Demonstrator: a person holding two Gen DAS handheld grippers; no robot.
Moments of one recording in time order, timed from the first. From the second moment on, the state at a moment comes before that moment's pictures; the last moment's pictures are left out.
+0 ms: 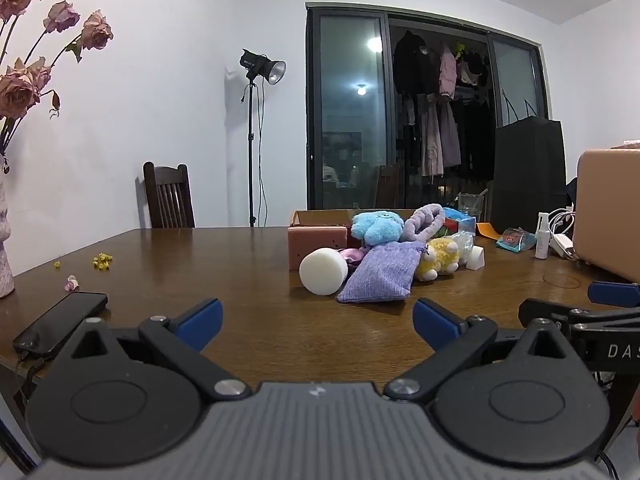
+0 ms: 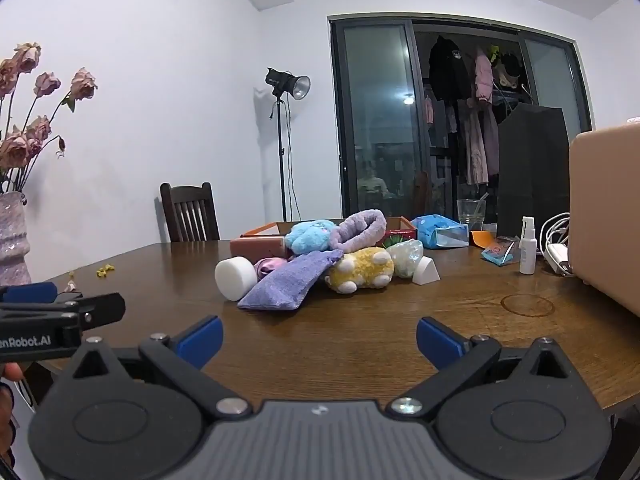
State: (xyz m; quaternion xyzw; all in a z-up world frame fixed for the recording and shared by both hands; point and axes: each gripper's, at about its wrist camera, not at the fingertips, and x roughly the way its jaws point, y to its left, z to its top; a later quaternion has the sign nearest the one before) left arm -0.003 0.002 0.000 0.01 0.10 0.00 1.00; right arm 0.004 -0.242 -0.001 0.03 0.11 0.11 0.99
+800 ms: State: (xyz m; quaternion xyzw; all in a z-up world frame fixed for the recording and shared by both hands) left arm -0.001 0.001 -0.001 0.01 0.10 0.00 1.00; right arm 0.002 -0.241 0.000 0.03 0.11 0.11 0.99
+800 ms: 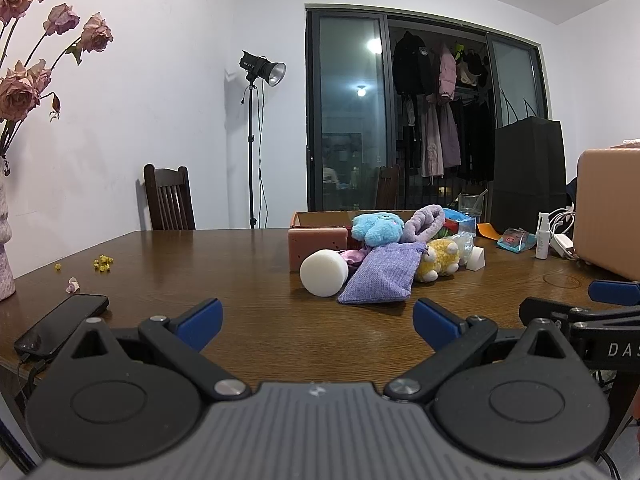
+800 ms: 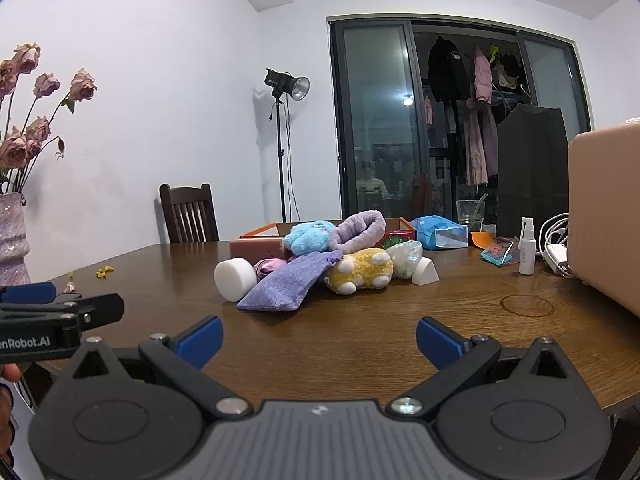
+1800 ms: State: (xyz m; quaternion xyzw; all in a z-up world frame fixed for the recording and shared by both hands) left arm -0.001 0.001 0.000 0.01 0.10 0.00 1.00; right arm 0.004 -0.242 -0.001 0.03 0.11 0.11 0.99
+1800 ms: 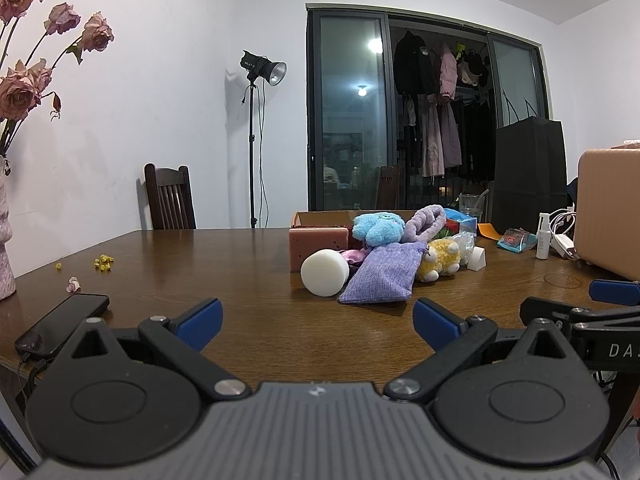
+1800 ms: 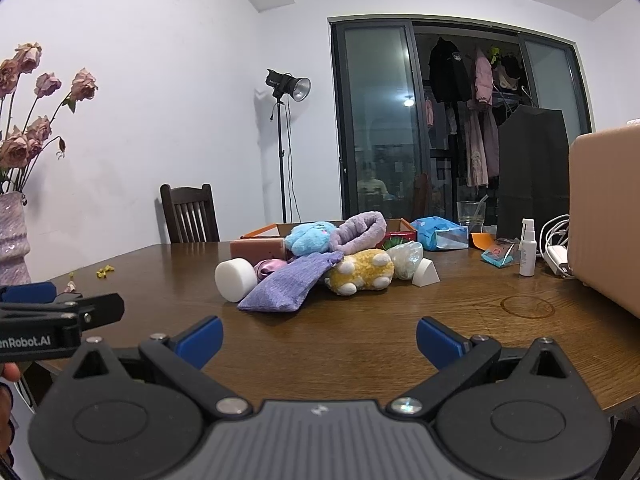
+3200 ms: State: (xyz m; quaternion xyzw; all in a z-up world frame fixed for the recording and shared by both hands) left arm 0.196 0.006 0.002 -0.07 0.25 -0.01 0.97; right arm 0.219 -0.244 0.035 0.03 0.18 0.18 0.97
